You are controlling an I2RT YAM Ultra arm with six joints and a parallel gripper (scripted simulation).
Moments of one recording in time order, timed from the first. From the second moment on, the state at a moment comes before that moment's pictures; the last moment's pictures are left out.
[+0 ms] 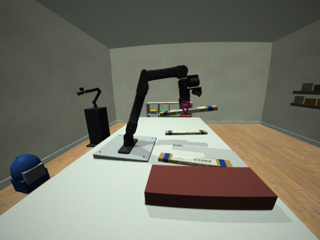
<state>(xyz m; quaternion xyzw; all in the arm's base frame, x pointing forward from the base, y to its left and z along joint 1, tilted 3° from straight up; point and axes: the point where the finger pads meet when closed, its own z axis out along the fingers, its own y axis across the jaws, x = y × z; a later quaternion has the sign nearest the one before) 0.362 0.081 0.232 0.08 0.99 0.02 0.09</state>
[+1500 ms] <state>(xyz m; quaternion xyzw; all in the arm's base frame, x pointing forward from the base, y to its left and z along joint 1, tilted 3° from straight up) 0.357 0.043 0.211 0.03 1.00 0.01 0.05</state>
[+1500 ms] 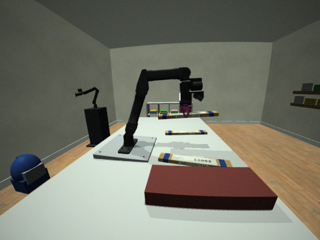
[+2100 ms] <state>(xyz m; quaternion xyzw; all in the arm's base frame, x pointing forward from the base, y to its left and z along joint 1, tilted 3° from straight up) 0.356 0.000 0.206 0.03 1.00 0.01 0.04</state>
